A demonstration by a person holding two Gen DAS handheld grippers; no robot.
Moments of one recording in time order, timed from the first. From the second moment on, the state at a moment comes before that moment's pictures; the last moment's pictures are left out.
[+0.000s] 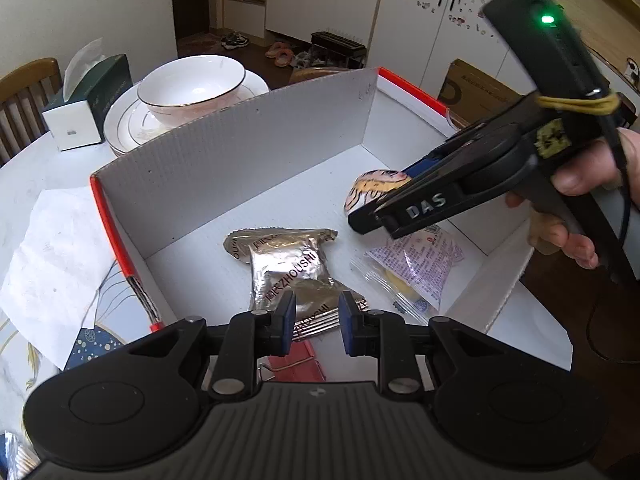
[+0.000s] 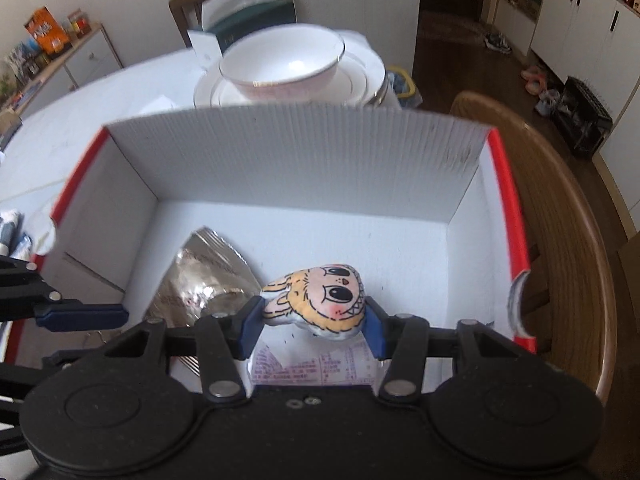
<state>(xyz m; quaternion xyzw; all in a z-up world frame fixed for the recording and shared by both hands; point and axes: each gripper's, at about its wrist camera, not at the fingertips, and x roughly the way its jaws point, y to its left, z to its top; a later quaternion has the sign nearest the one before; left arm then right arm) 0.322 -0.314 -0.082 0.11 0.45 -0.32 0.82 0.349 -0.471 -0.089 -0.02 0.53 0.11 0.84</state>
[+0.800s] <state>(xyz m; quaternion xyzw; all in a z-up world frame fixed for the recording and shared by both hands) 0.309 -0.300 -0.064 0.07 0.44 -0.31 0.84 0.333 -0.470 -0.070 -0.01 0.52 0.14 0.84</state>
